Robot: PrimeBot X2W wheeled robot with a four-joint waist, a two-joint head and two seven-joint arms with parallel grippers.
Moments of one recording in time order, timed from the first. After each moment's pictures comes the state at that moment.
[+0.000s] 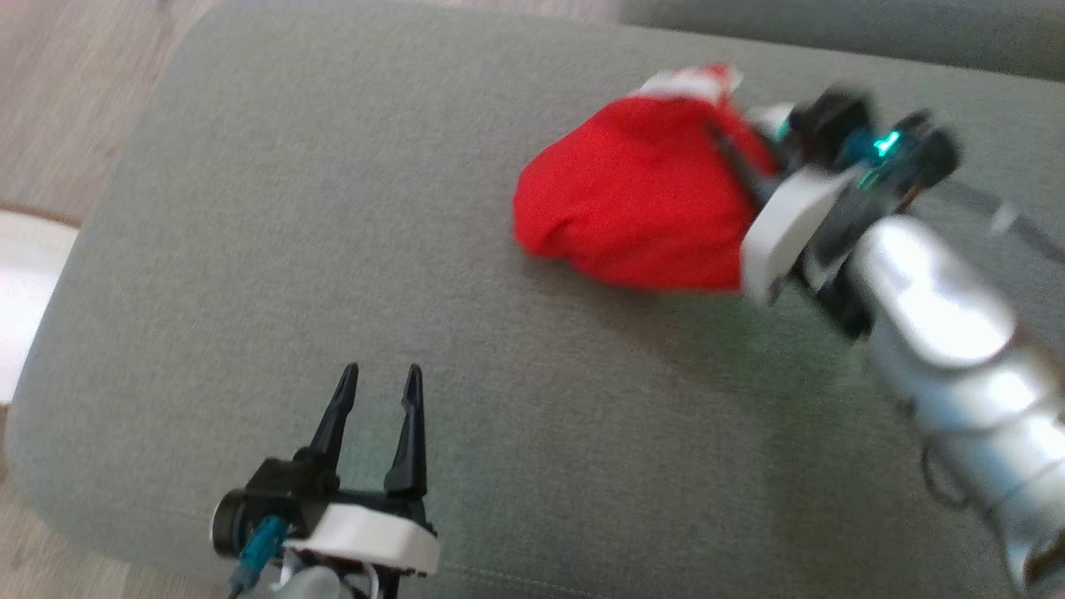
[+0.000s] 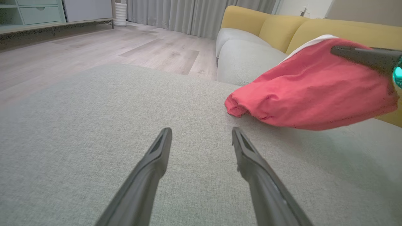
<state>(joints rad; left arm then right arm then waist) -0.13 0.23 -0.58 0.17 -0.57 0.22 -0.25 -0.88 -0.31 0.72 0.74 0.43 0.12 0.00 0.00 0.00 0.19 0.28</state>
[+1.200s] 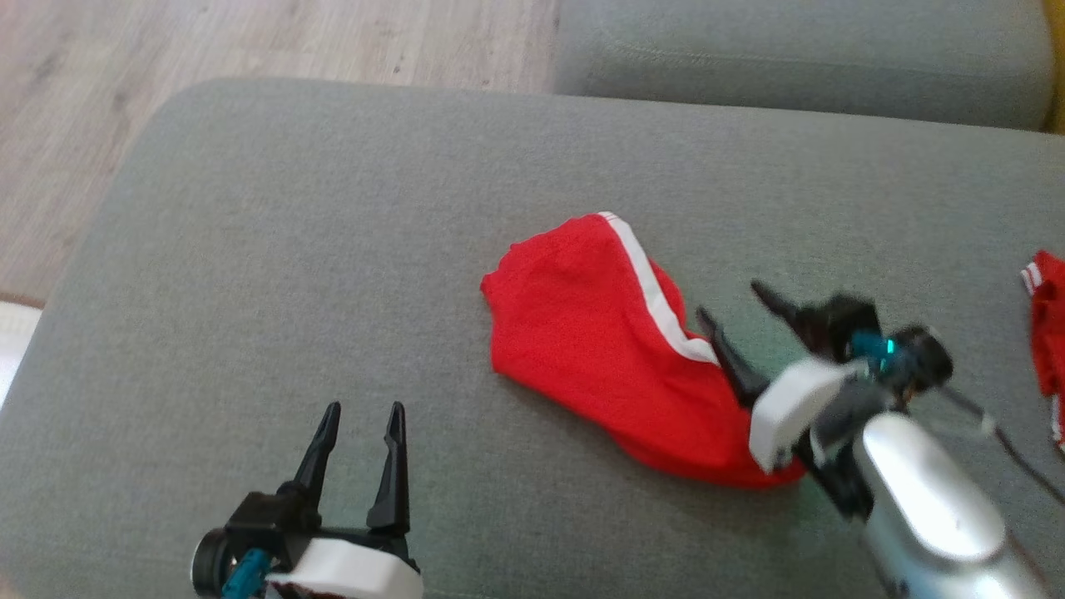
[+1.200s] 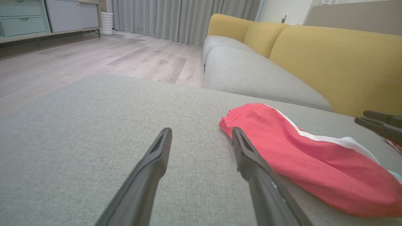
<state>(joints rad) -0.03 0.29 -0.58 0.09 -0.58 0.26 -0.21 -0.31 -0.22 0.41 0.42 0.20 0.12 0.03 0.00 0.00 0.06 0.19</state>
